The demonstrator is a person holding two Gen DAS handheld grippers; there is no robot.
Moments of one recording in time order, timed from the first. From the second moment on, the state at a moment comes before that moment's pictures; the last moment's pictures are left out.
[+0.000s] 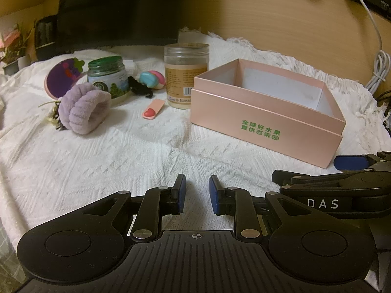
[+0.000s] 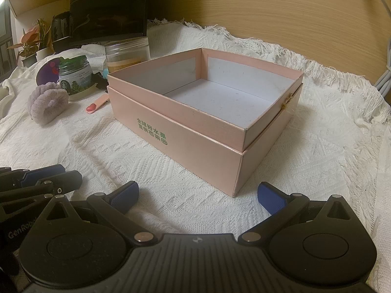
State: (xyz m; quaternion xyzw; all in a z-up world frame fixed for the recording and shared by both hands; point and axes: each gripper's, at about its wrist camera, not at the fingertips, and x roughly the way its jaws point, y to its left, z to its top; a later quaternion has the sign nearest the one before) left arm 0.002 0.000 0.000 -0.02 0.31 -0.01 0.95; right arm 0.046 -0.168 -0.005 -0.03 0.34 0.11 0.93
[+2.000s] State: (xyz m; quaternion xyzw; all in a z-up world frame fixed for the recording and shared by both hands) left arm 0.171 0.321 0.110 -0.07 0.27 -0.08 0.96; right arm 0.056 -0.120 0.063 -0.01 0.45 0.01 0.89
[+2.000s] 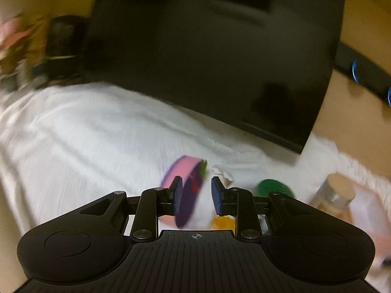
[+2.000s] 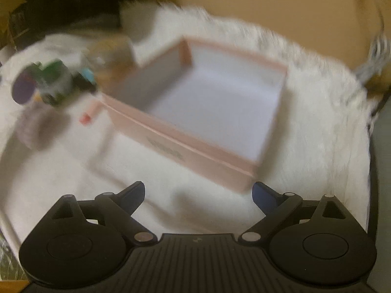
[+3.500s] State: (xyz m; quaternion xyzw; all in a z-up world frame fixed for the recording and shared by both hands) left arm 0.246 0.374 0.076 -0.09 0.34 -0.14 0.93; right arm 0.325 0.143 0.134 -0.01 0.55 0.18 0.81
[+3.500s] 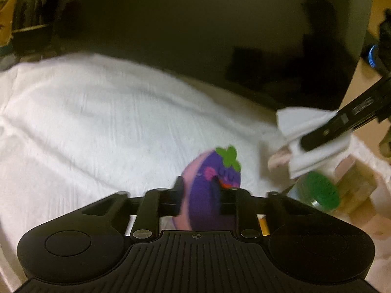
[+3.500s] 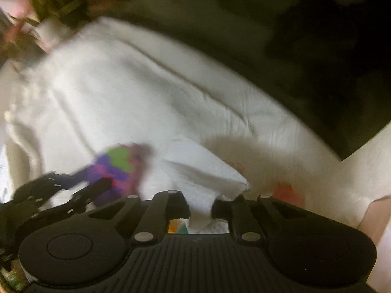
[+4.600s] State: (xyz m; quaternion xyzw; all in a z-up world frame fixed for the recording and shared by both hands) left arm 0.244 0.237 0.160 0.00 0.31 -0.33 0.89; right arm 0.230 0.021 0.241 0.04 0.42 0.15 0.89
